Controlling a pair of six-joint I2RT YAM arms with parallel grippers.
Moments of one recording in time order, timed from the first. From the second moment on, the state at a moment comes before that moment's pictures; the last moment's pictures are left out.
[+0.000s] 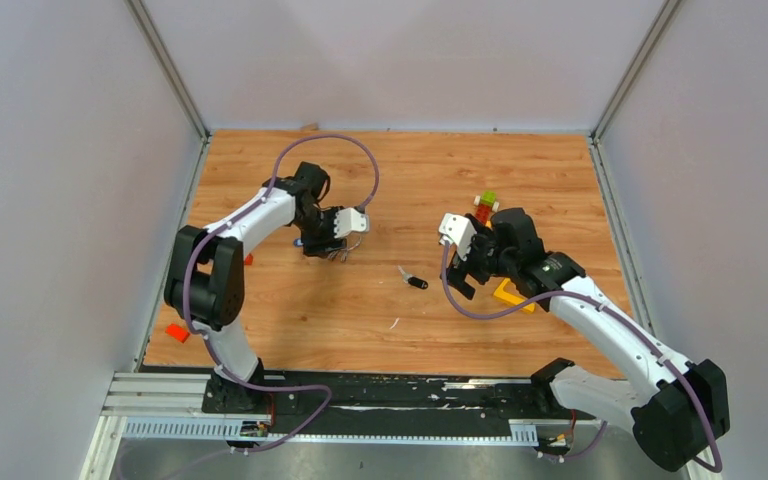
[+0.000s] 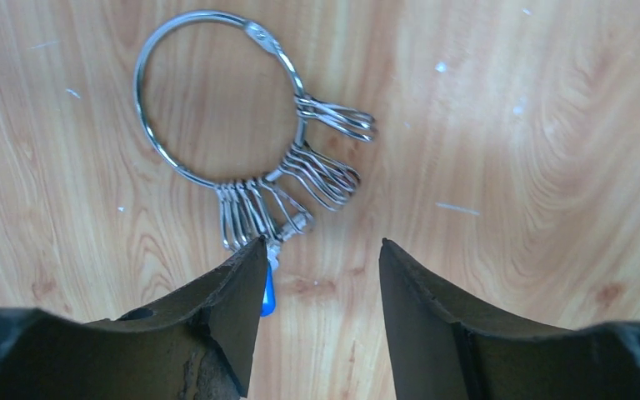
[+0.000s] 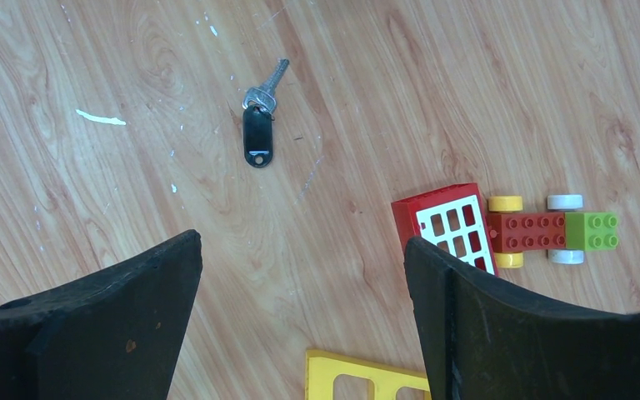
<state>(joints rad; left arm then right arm) -0.33 1.75 1.26 -0.84 0.33 1.18 0.53 1.06 0.80 -0.43 -0.34 -0.57</state>
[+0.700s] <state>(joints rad) -0.32 1.91 1.32 -0.75 0.23 0.93 0.53 1.06 0.80 -0.43 -0.34 -0.57</state>
